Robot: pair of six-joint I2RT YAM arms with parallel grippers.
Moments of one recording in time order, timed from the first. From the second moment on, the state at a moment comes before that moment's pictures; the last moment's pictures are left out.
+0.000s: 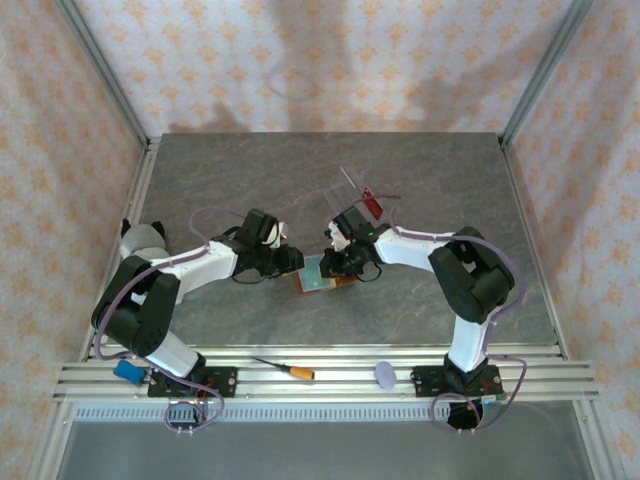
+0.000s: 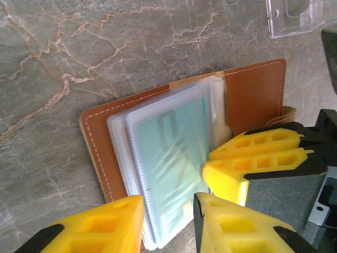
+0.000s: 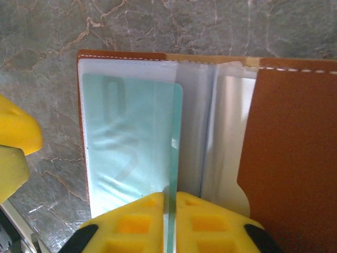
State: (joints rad) left arm -0.42 1.55 0.79 -0.24 0.45 -0.73; right arm 0.66 1.83 1.05 -0.34 -0.46 0.50
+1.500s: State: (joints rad) left arm -0.42 1.64 0.79 -0.14 0.44 -0.80; right arm 0.66 1.85 1.03 -0.27 -0.48 0.52
